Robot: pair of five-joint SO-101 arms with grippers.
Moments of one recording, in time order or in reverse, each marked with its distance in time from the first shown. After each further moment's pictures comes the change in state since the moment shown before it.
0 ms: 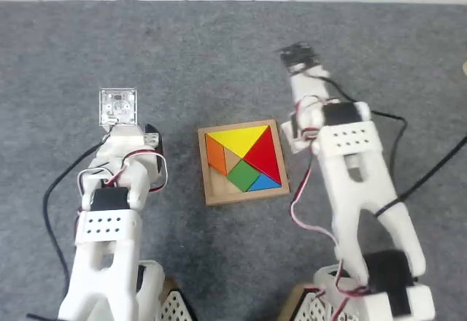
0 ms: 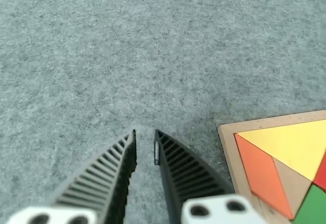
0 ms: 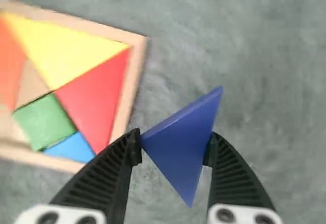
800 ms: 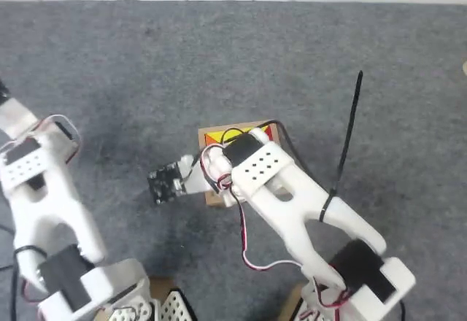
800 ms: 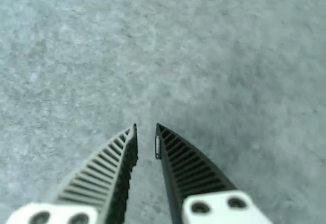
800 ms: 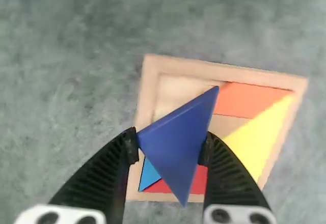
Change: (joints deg) left arm -30.4 39.7 -34.0 9.6 12.5; right arm -29.1 7.9 0.0 4.9 52.1
